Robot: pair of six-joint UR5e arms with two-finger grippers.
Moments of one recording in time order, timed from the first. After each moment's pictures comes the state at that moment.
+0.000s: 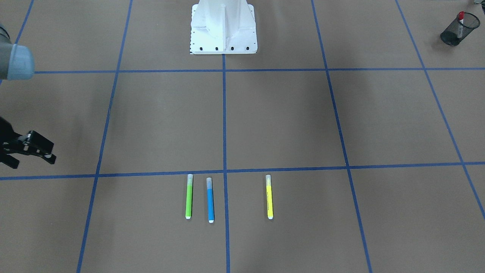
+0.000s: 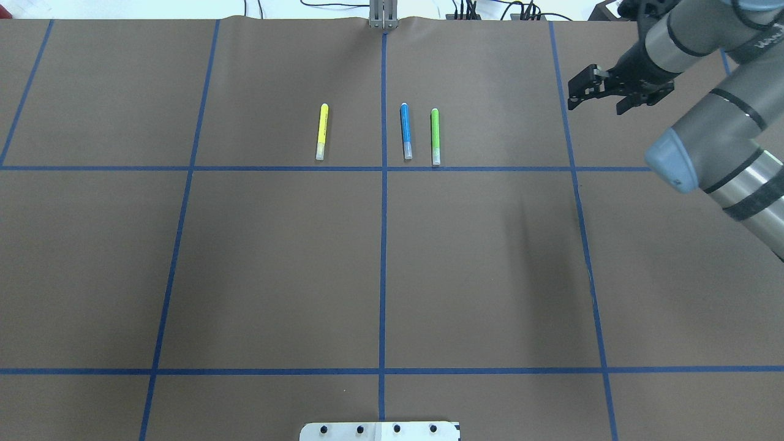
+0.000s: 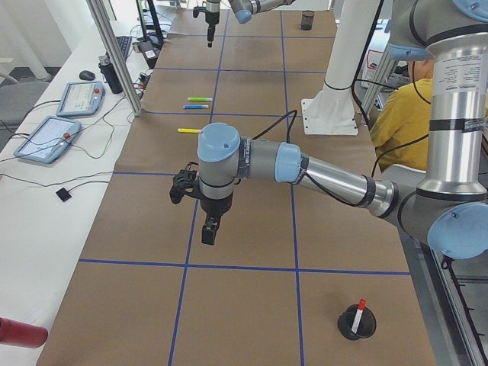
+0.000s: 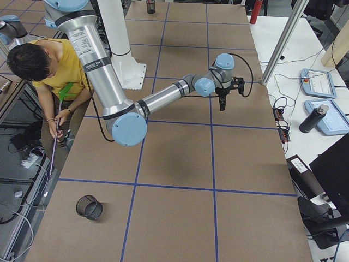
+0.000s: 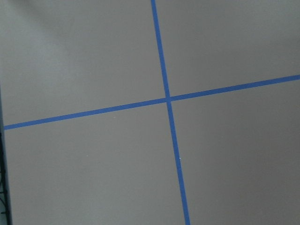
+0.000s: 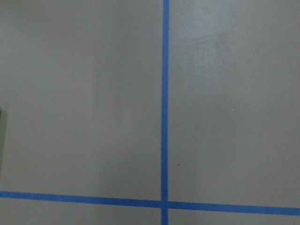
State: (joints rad) left arm -1.65 -1.53 -1.93 -1.34 -2.28 0.17; right arm 1.02 -1.09 1.57 -1.33 2.19 0.90
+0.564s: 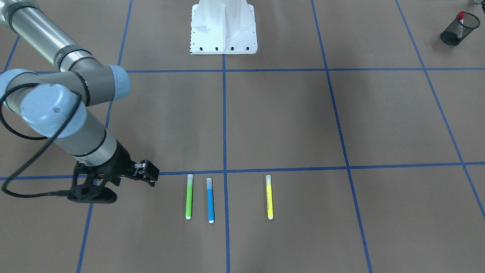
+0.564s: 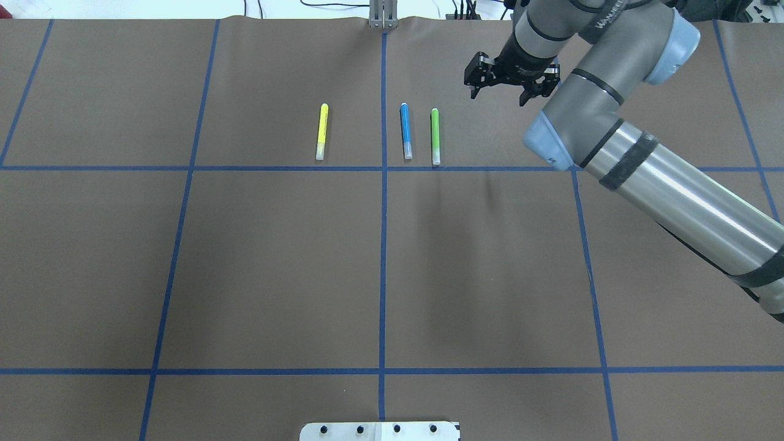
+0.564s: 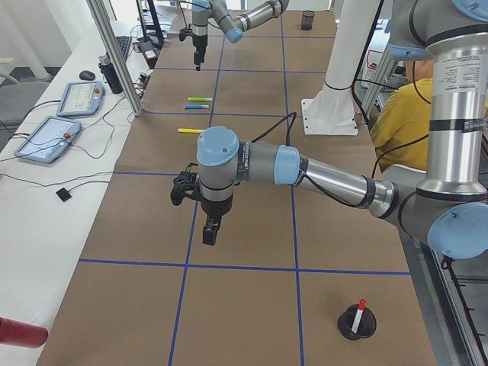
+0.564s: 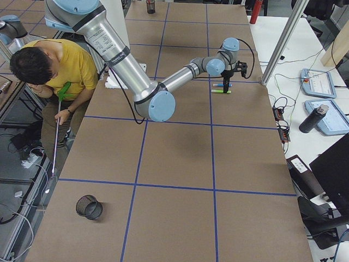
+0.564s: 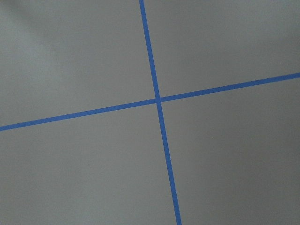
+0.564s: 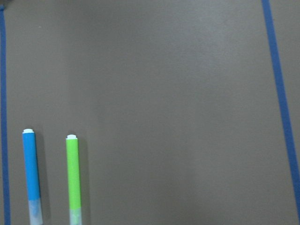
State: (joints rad) left arm -1.65 -1.52 -1.92 -1.34 -2.29 0.17; right arm 0.90 -0.78 1.31 -1.39 2.12 1.03
